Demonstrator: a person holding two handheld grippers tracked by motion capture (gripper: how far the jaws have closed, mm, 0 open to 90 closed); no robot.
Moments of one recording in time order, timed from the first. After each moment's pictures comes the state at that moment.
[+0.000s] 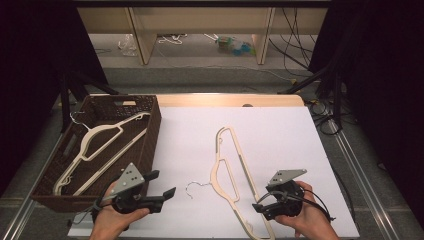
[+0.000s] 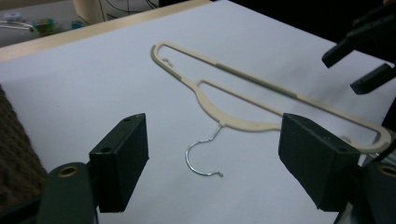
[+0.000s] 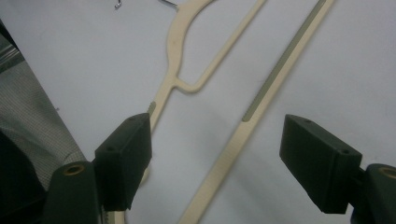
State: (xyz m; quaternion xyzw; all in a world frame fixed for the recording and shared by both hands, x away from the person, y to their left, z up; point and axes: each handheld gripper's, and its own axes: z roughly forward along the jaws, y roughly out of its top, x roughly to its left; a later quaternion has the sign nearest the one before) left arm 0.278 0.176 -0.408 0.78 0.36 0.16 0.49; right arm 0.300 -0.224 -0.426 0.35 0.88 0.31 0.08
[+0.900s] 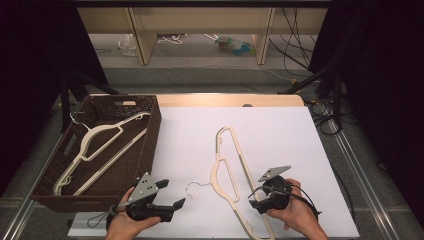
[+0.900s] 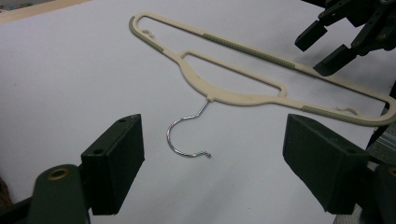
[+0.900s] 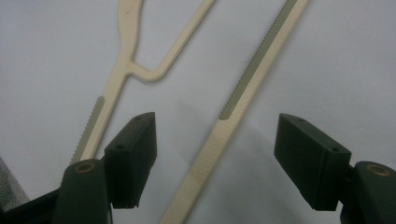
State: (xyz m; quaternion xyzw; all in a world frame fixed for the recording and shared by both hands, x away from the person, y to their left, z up) left arm 0.277 0.160 -0.439 0.79 0.35 0.14 0.48; right arm 0.324 -0.212 -0.456 0.38 0.89 0.25 0.07
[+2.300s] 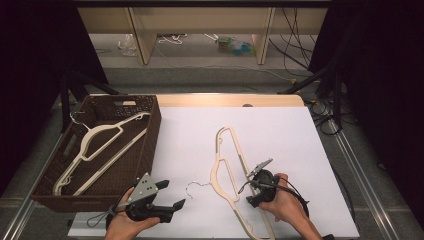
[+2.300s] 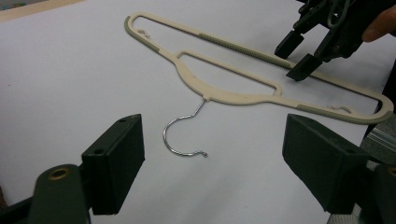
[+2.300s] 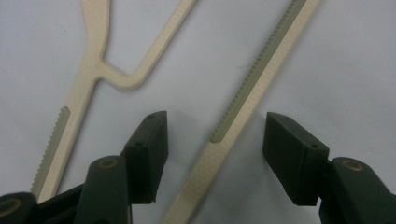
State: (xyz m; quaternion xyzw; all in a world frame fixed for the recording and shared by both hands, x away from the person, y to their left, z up) left arm 0.276 0.161 -0.439 0.80 0.34 0.14 0.48; right arm 0.347 -0.188 -0.463 0.37 0.91 0.17 0.07
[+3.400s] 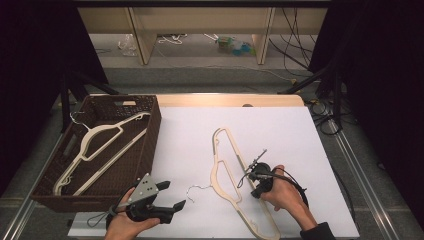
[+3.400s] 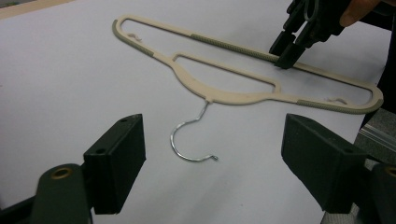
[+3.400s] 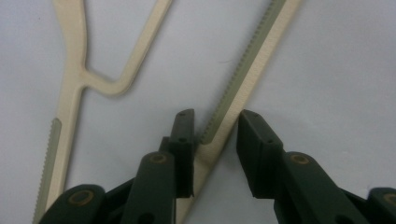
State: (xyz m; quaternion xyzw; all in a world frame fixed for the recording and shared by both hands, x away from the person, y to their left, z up) left arm 0.275 0.160 -0.439 0.80 0.34 0.13 0.48; right arm 0.370 -0.184 -0.457 0.37 0.92 0.10 0.04
